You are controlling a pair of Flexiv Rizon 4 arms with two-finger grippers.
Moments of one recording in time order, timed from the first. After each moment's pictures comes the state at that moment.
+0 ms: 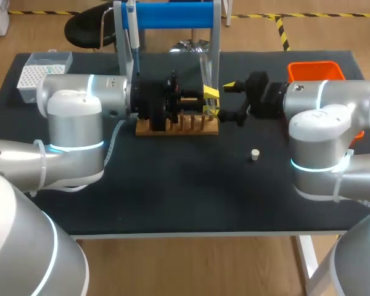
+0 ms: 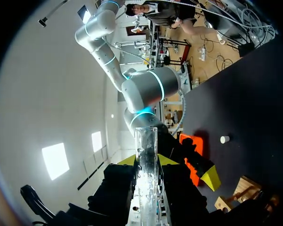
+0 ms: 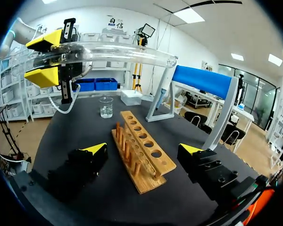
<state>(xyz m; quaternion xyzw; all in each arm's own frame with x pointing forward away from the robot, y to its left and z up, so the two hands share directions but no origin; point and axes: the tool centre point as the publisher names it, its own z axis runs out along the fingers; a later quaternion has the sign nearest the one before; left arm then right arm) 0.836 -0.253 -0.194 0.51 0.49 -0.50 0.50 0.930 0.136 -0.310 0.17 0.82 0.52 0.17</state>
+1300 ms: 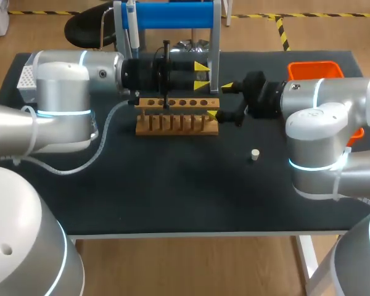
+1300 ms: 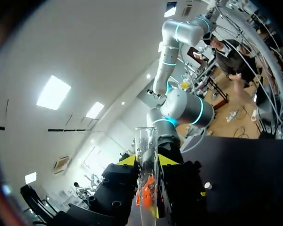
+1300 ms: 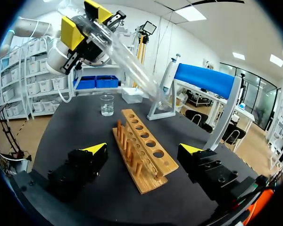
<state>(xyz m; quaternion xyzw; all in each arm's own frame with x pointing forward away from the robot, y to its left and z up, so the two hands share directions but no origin) 0.869 -0.235 -0.161 0.31 0.61 -0.68 0.26 0.928 0.140 -0.311 0.16 0.83 0.51 0.17</state>
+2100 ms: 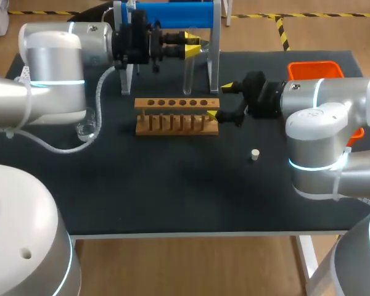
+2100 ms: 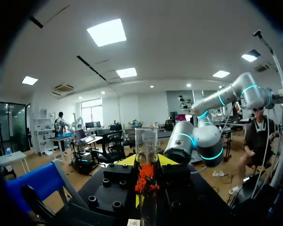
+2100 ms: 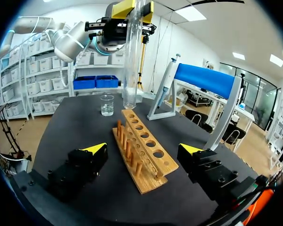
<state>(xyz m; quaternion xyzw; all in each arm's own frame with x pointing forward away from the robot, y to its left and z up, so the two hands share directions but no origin) 0.932 -0.215 -0.129 0.02 0.70 -0.71 0.03 0.928 0.140 -0.311 0.16 0.83 0.51 0.17</state>
